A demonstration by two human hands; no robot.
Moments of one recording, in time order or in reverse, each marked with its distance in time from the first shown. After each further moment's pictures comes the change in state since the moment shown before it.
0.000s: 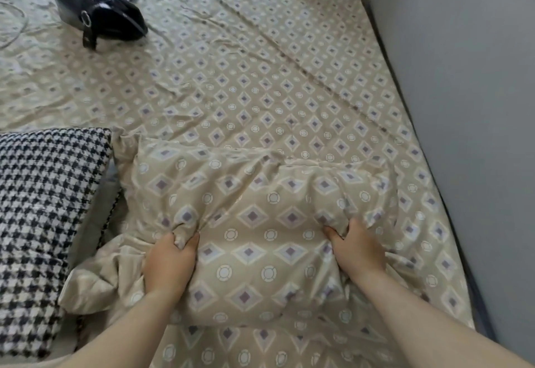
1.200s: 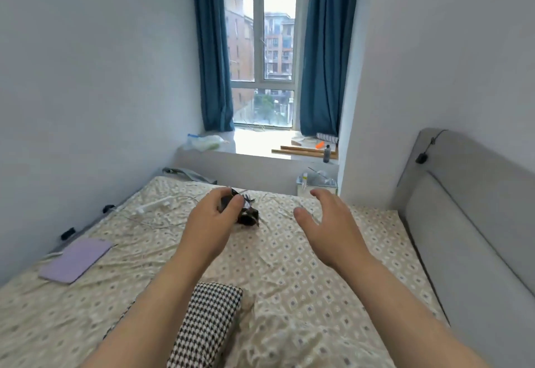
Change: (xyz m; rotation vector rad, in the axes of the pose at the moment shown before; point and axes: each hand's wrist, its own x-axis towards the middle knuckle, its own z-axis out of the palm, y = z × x) left_hand -0.173 0.242 -0.510 -0.473 0.362 0.588; right_hand -0.277 -0.348 -0.391 0.340 0.226 -0.926
